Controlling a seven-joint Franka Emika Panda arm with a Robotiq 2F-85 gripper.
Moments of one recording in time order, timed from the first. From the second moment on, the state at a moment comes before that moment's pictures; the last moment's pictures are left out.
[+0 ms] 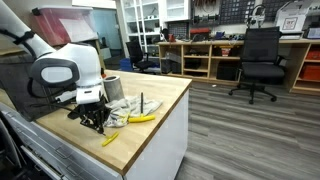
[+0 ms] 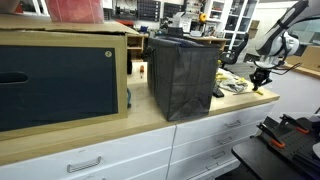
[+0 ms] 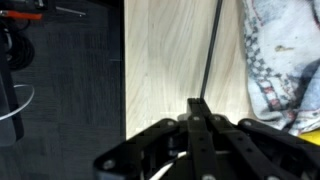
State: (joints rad) arm -0.12 0.33 -0.33 -2.35 0.18 2.59 0.97
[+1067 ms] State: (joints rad) arm -0.13 0.34 -0.32 -2.35 0.16 2.59 0.97
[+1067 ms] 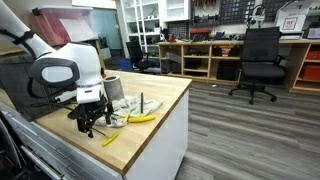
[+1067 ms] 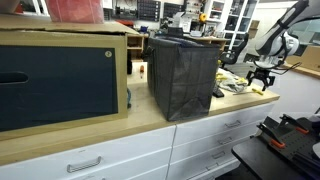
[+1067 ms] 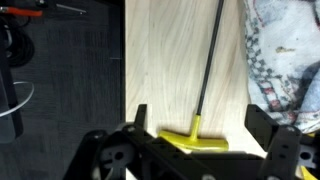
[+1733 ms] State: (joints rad) arm -0.17 0.40 -0.32 -2.32 0.17 2.58 0.97
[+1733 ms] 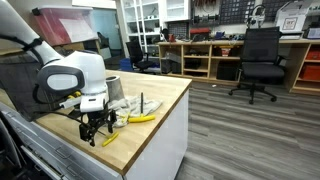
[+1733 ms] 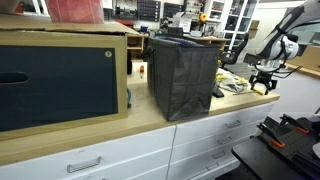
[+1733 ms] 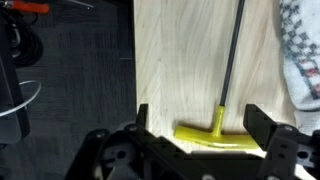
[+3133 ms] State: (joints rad) arm -0.15 0.30 -0.32 -2.27 0.16 2.55 0.97
